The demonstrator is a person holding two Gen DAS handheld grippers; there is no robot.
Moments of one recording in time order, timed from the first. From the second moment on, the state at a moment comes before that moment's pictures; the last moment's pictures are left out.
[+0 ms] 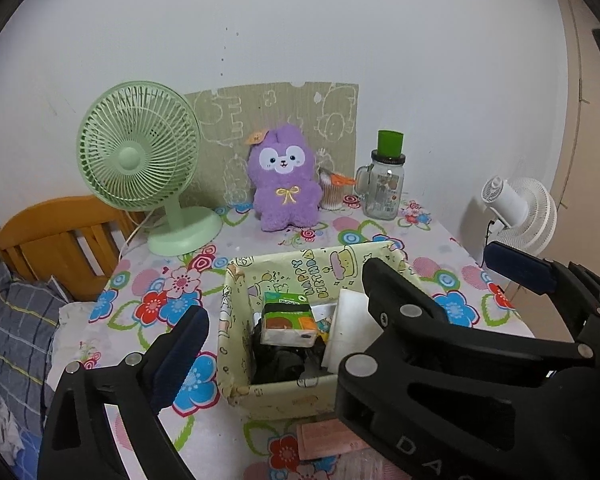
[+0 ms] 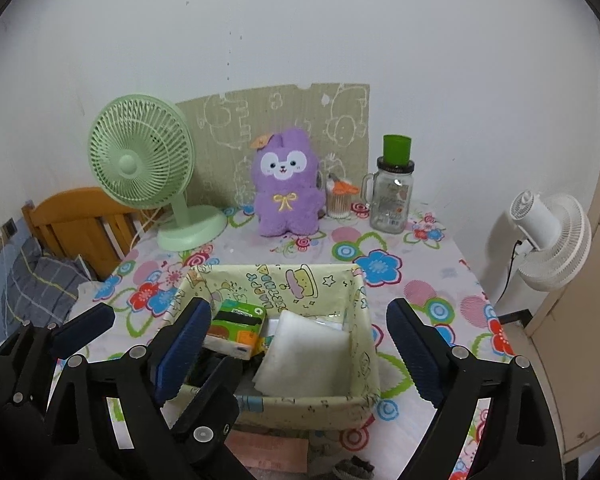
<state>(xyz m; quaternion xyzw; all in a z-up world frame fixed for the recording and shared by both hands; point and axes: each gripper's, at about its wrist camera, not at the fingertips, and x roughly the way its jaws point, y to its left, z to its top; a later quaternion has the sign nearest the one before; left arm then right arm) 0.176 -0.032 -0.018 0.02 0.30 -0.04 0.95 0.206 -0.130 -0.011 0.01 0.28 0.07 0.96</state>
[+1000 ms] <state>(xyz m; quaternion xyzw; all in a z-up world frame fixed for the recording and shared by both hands) 0.068 -0.049 0.010 0.01 0.25 -0.06 0.97 0.085 -0.153 0.026 0.01 0.23 0.05 0.97</state>
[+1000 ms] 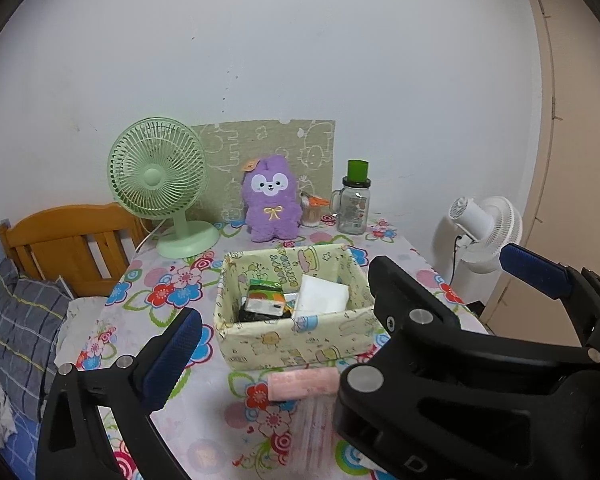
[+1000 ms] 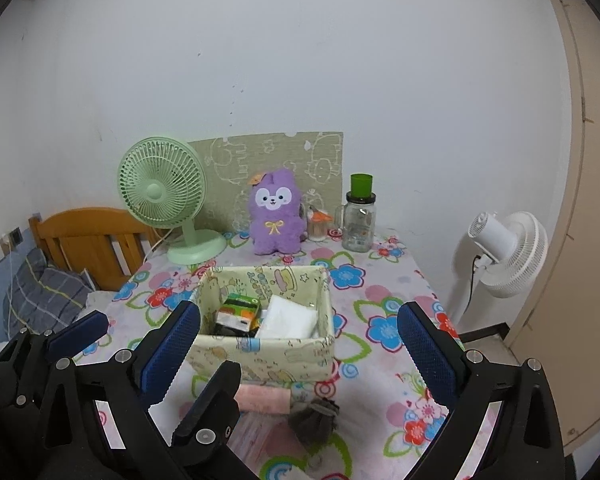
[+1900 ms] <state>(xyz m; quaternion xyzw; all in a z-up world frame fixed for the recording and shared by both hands) 0.047 -0.048 -0.064 -0.02 0.28 -0.06 0.96 0.056 -0.163 -0.046 0.03 0.26 0.04 0.97</state>
